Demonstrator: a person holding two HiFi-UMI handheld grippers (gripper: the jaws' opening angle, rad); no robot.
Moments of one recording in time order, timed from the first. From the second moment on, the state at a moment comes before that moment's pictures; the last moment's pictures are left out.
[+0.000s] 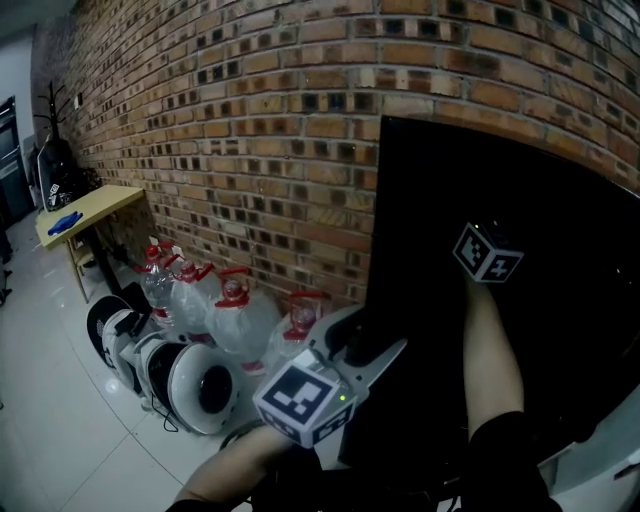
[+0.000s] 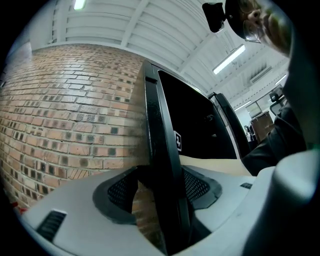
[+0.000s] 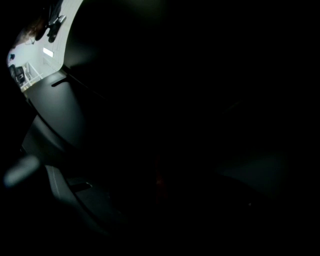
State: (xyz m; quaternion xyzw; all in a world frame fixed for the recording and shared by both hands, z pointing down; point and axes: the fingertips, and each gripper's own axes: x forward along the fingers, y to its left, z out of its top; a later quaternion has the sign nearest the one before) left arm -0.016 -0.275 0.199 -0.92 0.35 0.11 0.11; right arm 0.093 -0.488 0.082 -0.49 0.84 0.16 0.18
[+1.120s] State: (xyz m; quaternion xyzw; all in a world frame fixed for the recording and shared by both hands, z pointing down) left arm -0.024 -0.265 0.215 -0.92 0.36 0.15 0.07; right arm 0.026 -0.259 0.144 -0.29 0.92 0.20 0.18
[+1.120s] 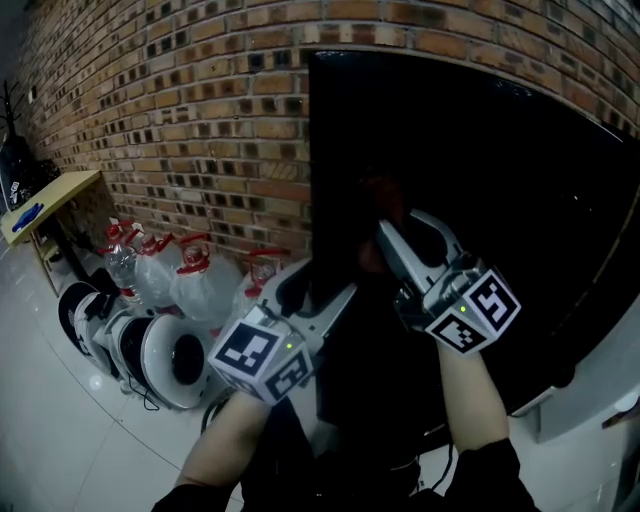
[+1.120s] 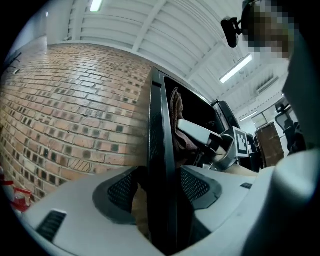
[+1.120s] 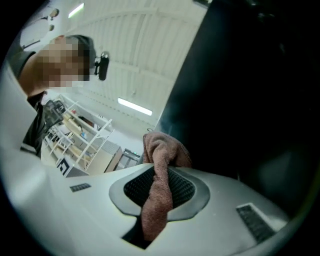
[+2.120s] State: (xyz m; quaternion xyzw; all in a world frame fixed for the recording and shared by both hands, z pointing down) left arm -0.024 -0.260 0.224 -0.92 0.35 0.13 0.09; right arm 0.040 -0.348 0.168 -0.33 0.91 0.15 0.20
